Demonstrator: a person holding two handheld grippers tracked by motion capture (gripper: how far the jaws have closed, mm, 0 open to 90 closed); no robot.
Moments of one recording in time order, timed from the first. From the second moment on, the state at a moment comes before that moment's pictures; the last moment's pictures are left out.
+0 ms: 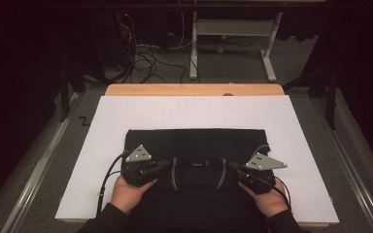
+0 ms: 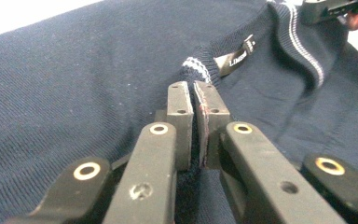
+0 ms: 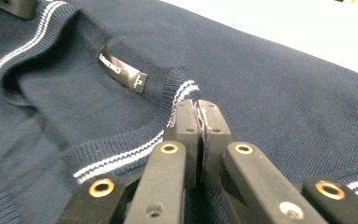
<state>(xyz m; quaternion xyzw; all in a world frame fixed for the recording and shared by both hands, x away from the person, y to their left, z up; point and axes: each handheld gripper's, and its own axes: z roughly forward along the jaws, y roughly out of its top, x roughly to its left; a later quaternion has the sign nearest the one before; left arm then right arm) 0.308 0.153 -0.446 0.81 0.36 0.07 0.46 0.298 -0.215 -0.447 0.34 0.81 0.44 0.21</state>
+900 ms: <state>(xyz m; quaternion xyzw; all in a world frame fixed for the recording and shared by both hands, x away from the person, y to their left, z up) 0.245 0.166 -0.441 0.80 0.33 0.07 0.49 0.243 -0.231 -0.437 0.30 0.80 0.49 0.19</state>
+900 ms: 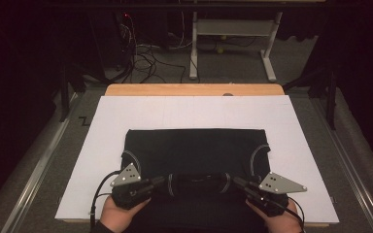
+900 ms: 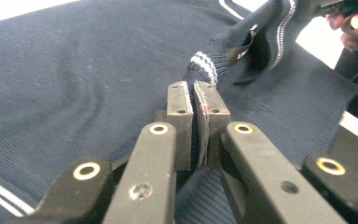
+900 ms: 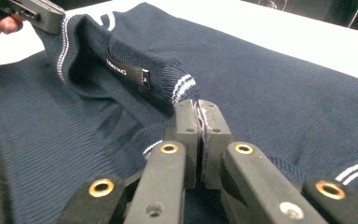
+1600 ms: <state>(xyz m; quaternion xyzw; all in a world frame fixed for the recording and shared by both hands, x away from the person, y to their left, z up) 0.203 0.174 -0.450 0.80 0.33 0.05 0.50 0.201 -0.240 -0.443 0.29 0.81 0.49 0.17</state>
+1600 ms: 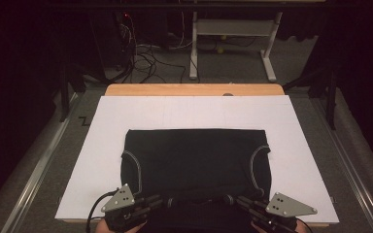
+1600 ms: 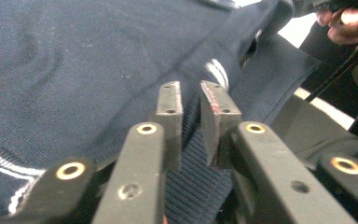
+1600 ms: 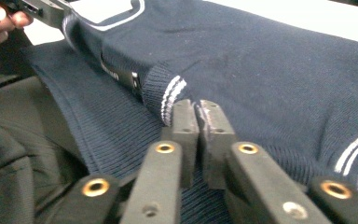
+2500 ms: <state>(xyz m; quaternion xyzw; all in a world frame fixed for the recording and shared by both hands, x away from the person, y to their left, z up) 0.240 0.214 -0.467 0.77 0.41 0.11 0.47 0.228 -0.267 -0.465 0.40 0.75 0.47 0.22</state>
